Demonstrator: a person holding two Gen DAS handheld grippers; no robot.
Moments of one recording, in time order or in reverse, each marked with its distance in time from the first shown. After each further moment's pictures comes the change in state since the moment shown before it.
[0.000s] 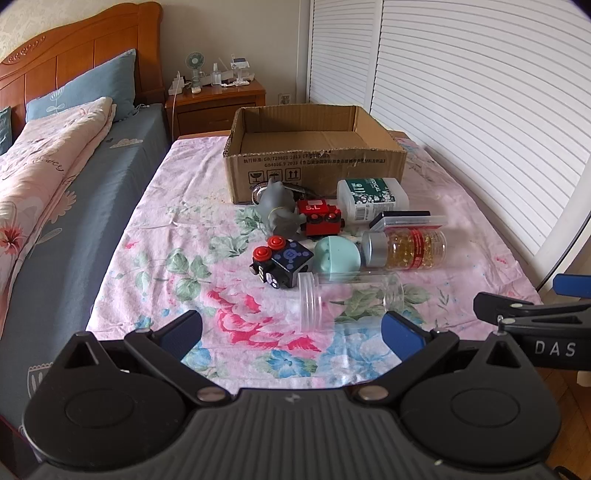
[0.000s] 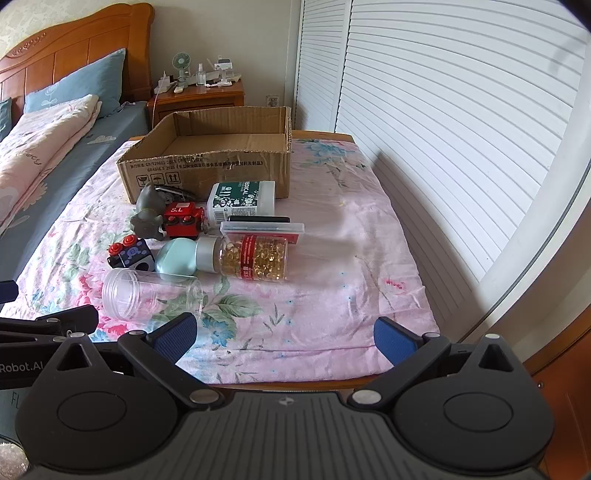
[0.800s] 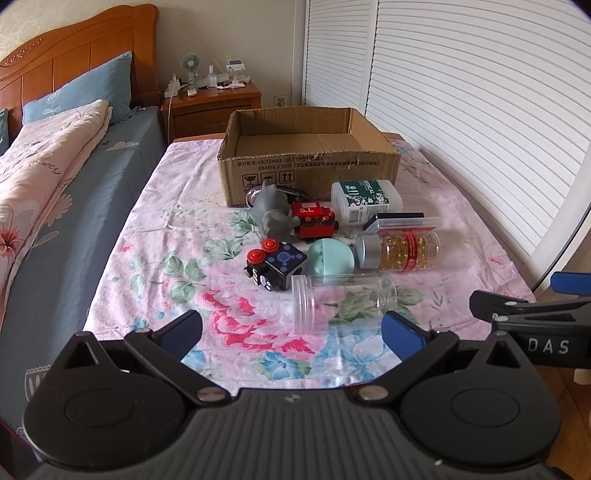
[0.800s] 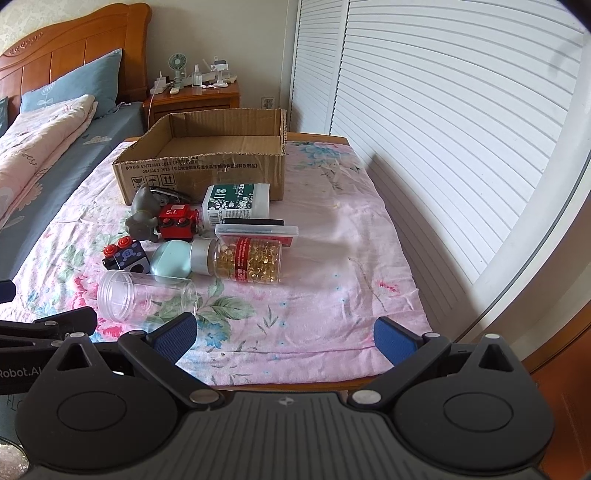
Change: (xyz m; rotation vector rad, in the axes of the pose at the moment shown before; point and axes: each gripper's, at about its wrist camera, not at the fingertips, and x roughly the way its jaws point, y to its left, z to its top) left arm -0.001 0.003 0.000 0.004 -0.007 -0.019; right arm -0.001 -0.001 0.001 -0.003 -0.006 -0.020
